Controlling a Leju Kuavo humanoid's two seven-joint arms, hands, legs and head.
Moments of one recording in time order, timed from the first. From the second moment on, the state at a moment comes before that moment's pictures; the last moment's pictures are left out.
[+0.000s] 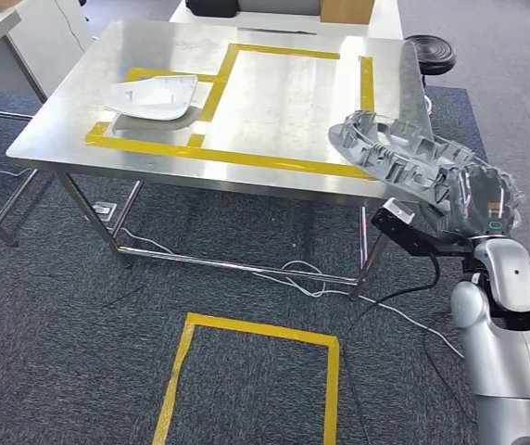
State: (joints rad) left arm 0.13 -0.33 1.30 -1.07 -1.39 -1.07 0.11; right arm -0.50 -0.08 0.08 -1.41 1.33 -0.11 -0.03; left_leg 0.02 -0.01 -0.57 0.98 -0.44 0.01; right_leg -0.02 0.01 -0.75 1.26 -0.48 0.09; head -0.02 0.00
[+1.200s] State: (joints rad) left arm 0.24 -0.35 1.24 -1.21 -1.11 -1.12 0.27; right arm -0.61 -0.04 0.23 -1.26 1.30 -0.11 -0.04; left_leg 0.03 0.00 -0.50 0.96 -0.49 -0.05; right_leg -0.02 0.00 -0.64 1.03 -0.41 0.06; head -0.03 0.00
